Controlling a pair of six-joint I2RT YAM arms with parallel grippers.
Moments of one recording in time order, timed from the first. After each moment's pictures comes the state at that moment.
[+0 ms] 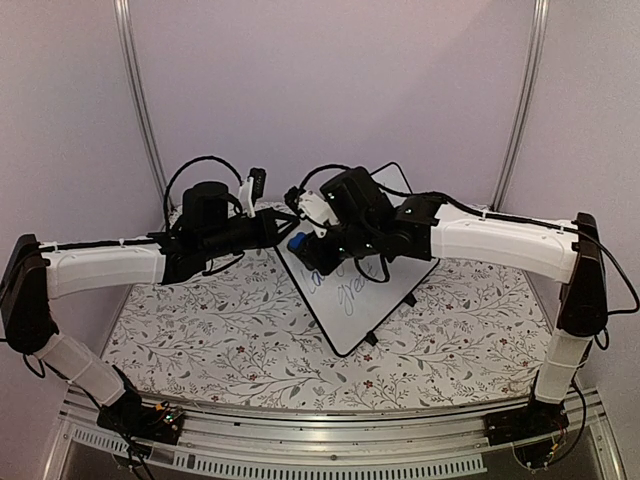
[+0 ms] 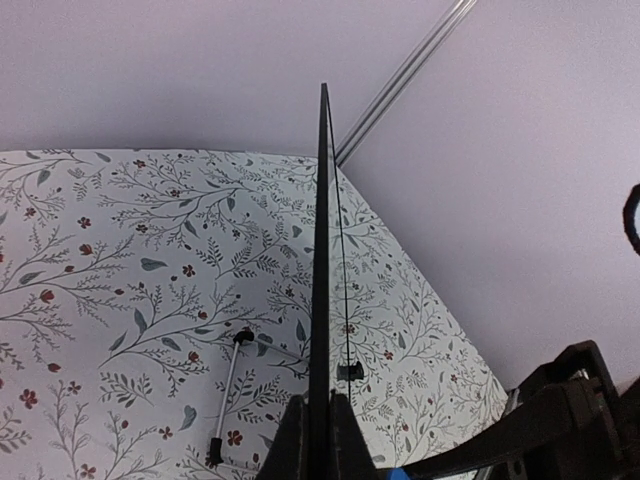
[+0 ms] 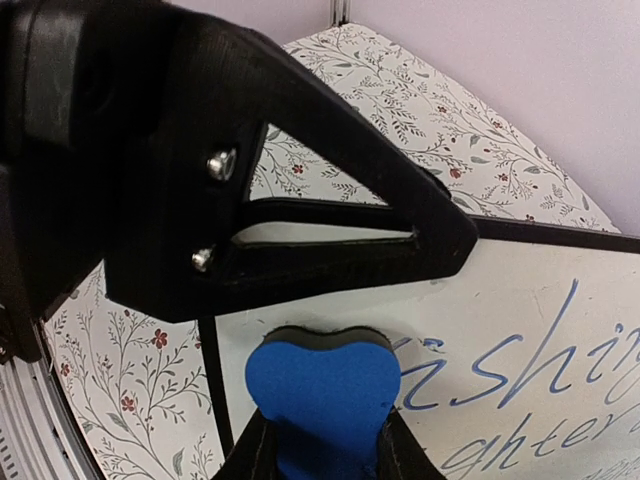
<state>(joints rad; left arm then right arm) -0.69 1.48 0.94 0.31 0.18 -0.56 1.03 1.84 1.64 -0.43 0.12 0.05</state>
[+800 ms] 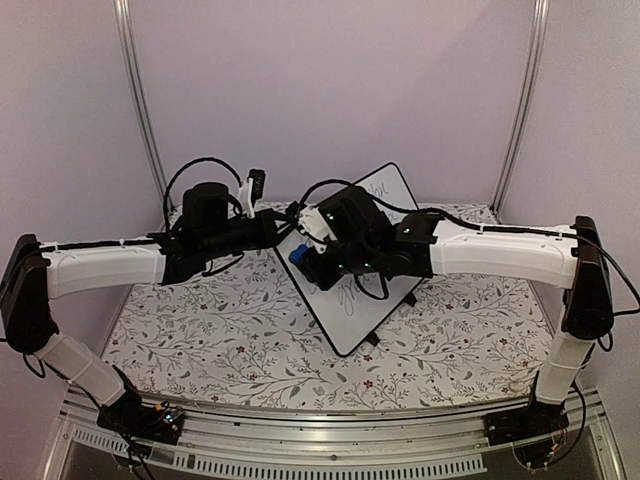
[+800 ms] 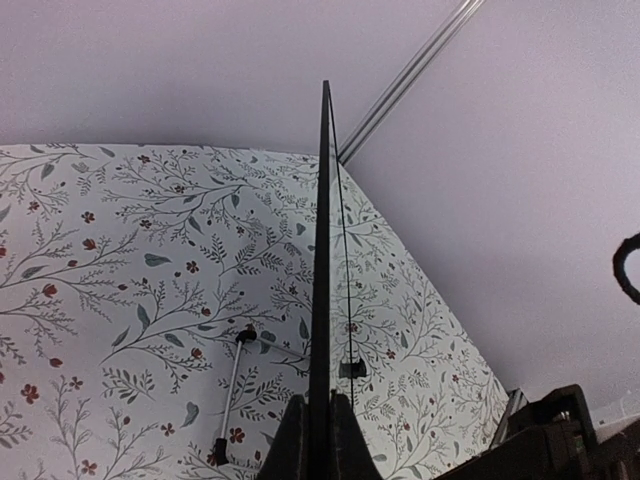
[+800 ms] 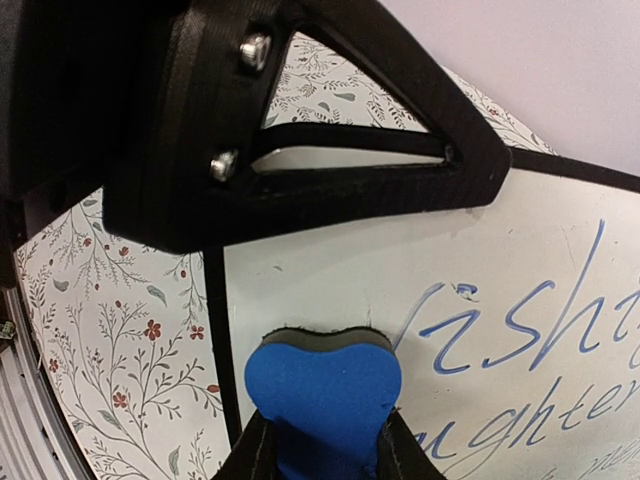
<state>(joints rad) -0.69 1.48 0.94 0.30 0.17 -0.57 1.07 1.83 1.53 -0.34 0.18 0.07</state>
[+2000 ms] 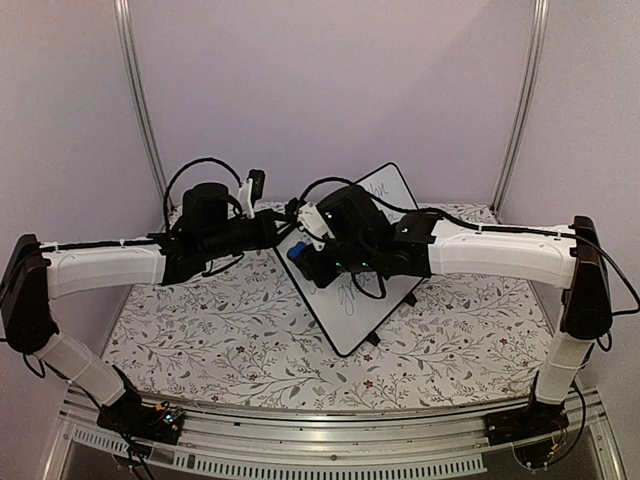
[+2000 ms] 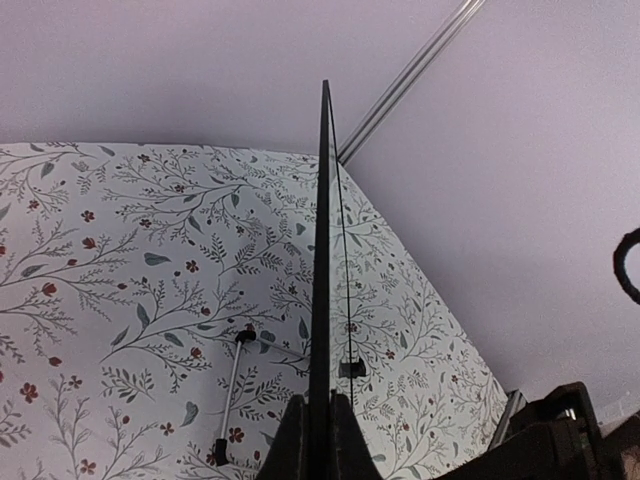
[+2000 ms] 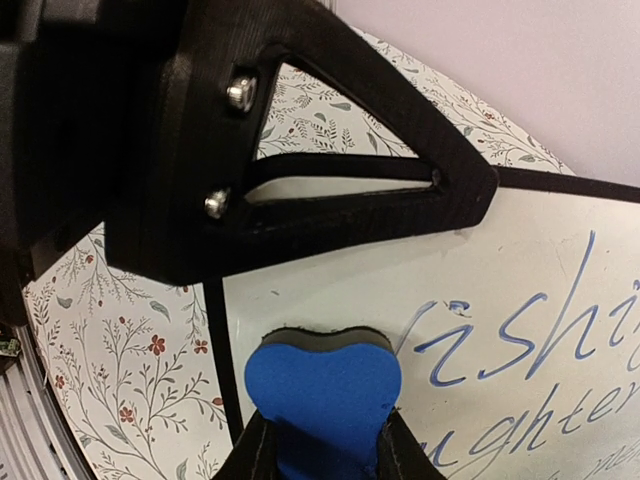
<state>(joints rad) -0.69 1.48 0.94 0.31 0.18 -0.58 1.07 1.83 1.54 -0.33 0.20 0.10</state>
